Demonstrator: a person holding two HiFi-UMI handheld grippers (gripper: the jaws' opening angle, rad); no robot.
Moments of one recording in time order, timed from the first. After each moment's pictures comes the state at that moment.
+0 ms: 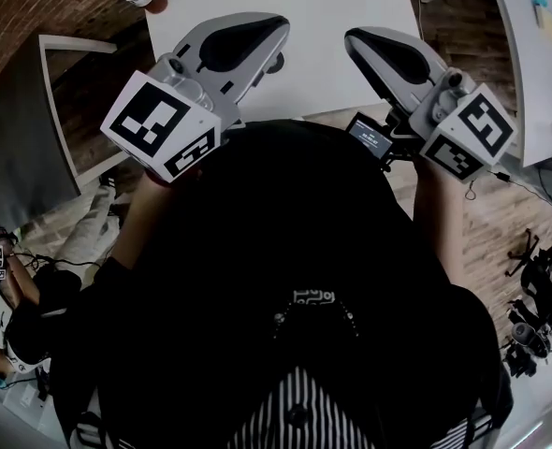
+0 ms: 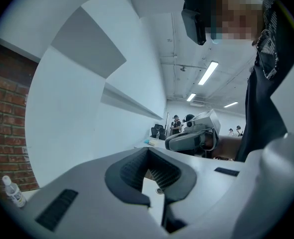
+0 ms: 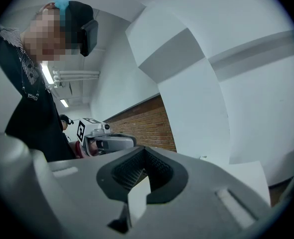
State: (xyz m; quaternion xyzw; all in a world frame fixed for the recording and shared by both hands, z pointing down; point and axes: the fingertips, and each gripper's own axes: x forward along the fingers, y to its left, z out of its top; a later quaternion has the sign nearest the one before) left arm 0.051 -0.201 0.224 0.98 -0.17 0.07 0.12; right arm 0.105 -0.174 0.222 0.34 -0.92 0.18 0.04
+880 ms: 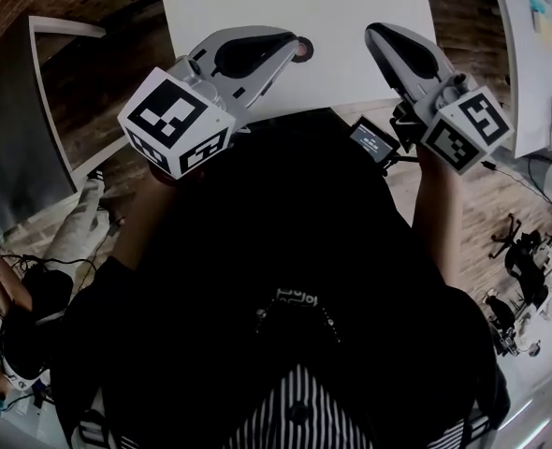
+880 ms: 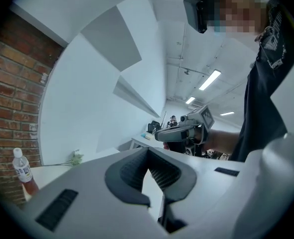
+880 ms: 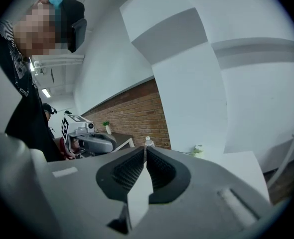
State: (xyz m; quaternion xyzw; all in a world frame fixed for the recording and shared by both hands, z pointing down) left arm 0.011 -0.193 0.292 0.97 -0.14 0.07 0.19; right arm 0.093 -0.193 0.282 0.41 -0.88 0.22 0.11
